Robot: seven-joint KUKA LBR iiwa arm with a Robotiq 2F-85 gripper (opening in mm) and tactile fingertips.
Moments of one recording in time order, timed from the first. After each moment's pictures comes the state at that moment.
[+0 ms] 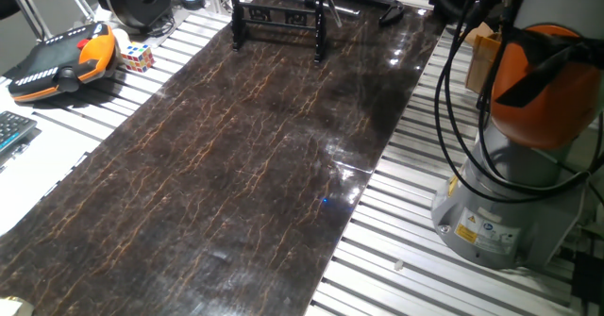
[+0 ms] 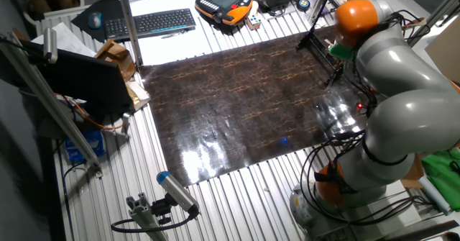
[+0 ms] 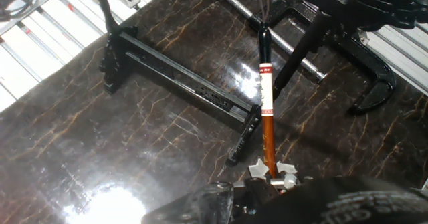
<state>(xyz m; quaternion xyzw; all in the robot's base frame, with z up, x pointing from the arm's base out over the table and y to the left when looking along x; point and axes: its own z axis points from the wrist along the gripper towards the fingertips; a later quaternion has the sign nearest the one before) 0.472 -0.239 0.307 0.38 0.90 -0.14 0.17</state>
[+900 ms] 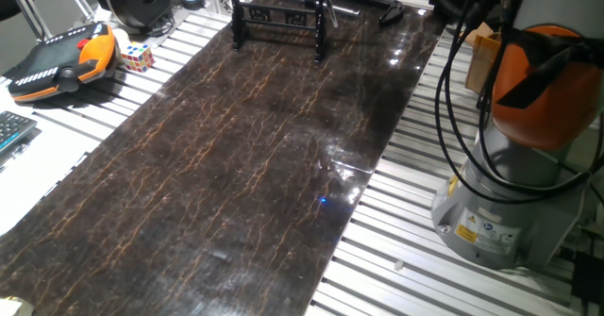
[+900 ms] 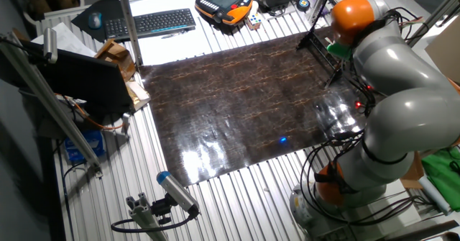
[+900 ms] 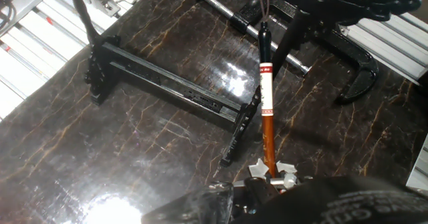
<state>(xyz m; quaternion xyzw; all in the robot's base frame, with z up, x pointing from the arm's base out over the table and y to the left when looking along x) 0.471 -0.239 0.308 0.42 0.88 -0.15 0.17</state>
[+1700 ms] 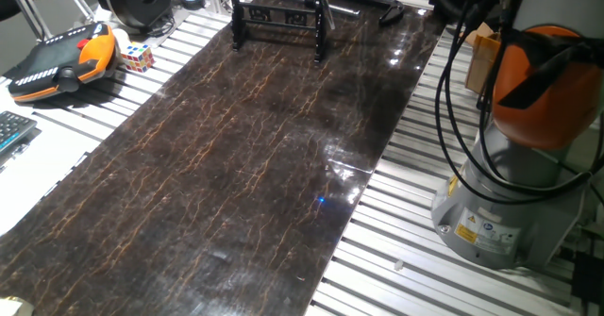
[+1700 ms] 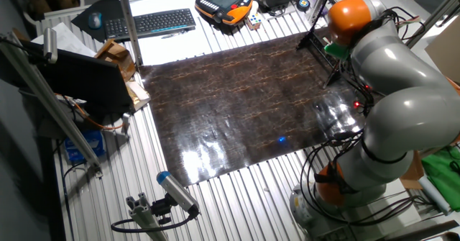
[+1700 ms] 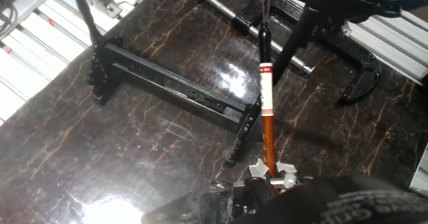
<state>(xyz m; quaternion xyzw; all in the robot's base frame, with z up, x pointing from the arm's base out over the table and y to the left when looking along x) 0.476 -0.234 0.307 0.43 0.87 -0.15 0.17</state>
